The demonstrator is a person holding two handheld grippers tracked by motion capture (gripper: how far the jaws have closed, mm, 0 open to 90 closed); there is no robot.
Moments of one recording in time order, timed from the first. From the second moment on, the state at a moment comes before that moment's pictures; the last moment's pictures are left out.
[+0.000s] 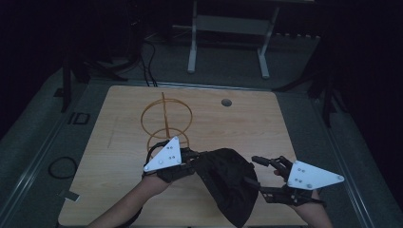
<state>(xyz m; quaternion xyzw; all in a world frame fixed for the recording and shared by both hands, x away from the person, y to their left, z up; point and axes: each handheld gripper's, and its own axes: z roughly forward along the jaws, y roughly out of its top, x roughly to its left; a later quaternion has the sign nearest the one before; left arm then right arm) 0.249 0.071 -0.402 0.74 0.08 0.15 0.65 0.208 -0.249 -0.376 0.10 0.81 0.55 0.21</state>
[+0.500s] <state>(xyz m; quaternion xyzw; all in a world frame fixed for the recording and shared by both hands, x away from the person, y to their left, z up) 0.251 0.071 -0.399 0.74 0.08 0.15 0.66 0.210 -0.244 -0.378 0.09 0.81 0.55 0.21</state>
